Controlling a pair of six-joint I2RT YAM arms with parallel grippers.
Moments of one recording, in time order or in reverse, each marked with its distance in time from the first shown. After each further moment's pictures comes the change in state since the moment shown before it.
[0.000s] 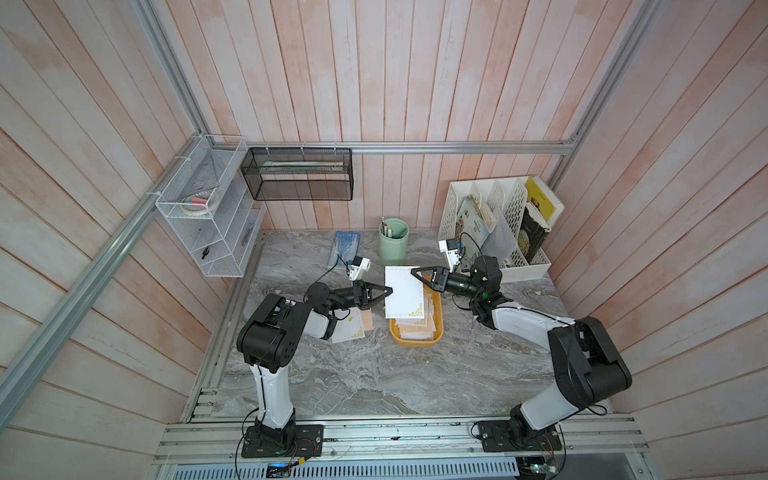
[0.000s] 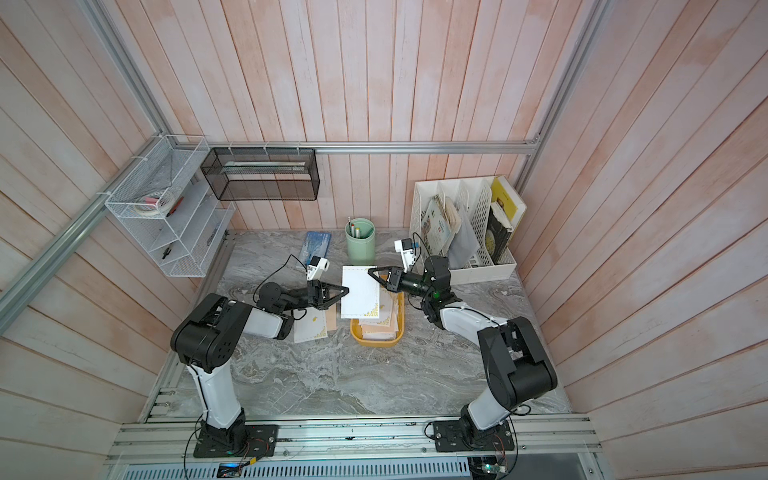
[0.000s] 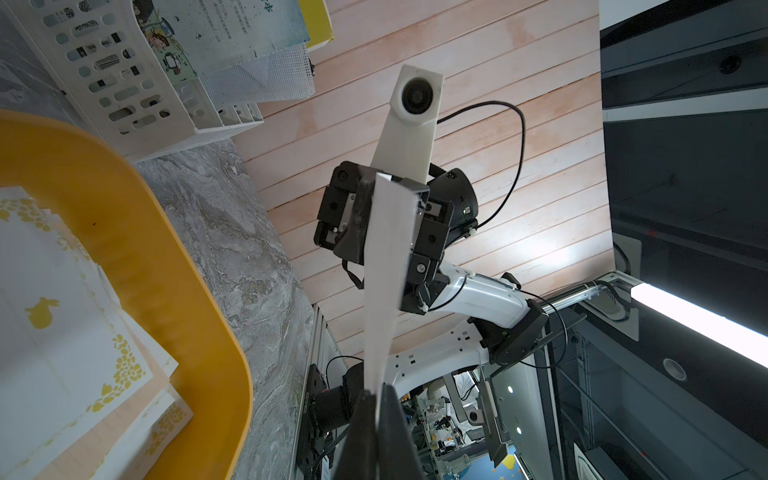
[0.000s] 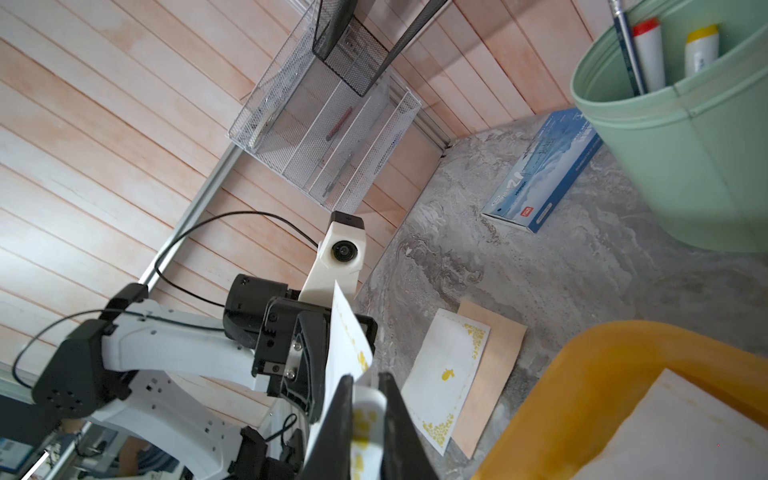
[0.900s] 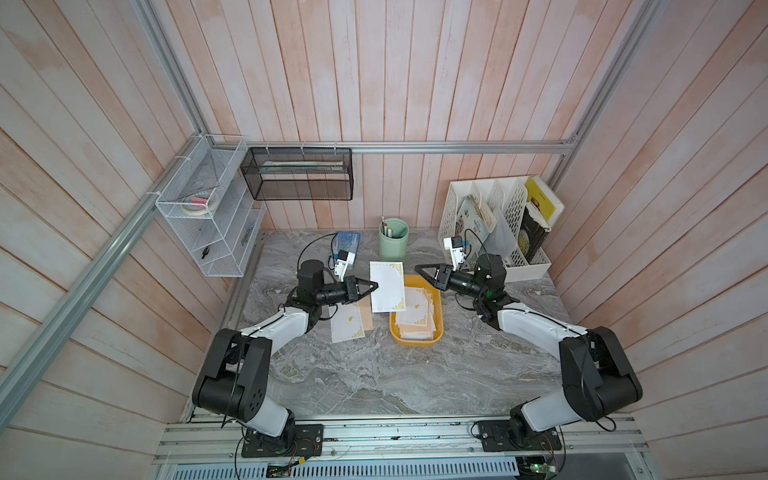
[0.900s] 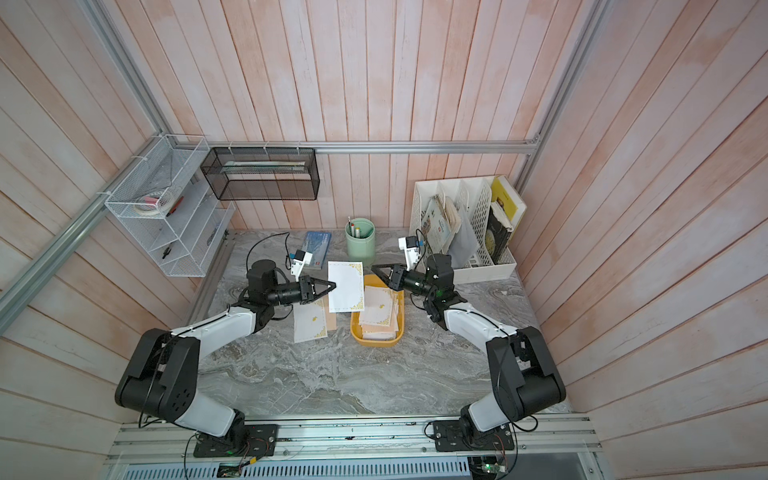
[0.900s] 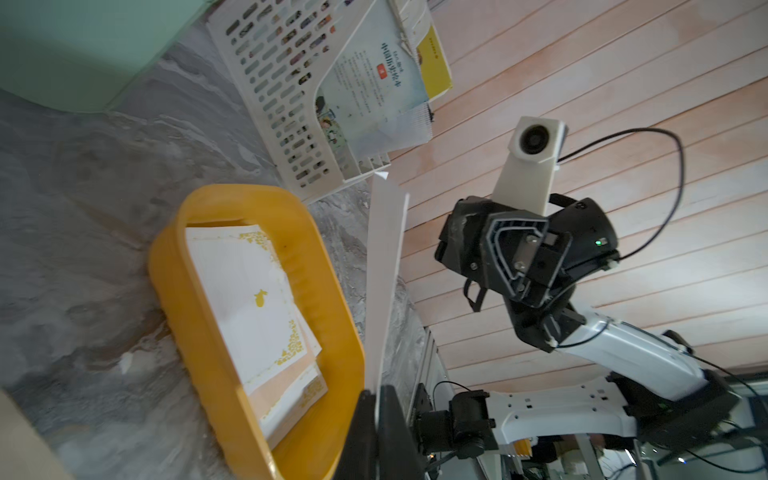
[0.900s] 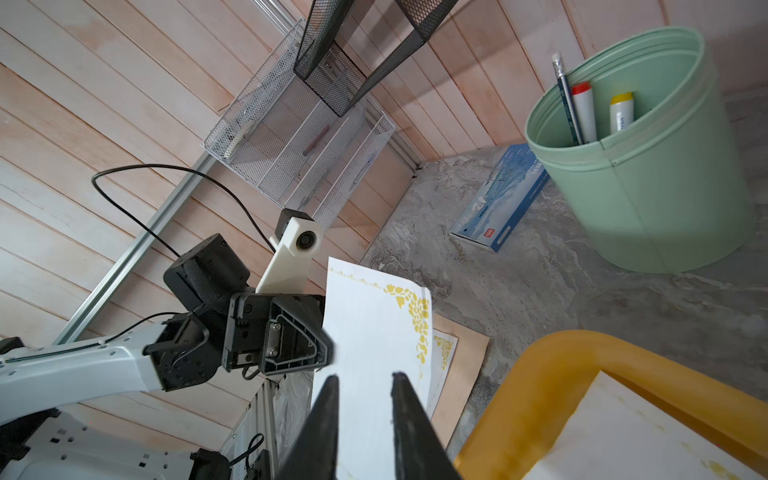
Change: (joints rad) left arm 0.094 -0.391 0.055 -1.232 -0.202 0.828; right arm -0.004 -0.073 0.007 -0.154 0.103 -0.099
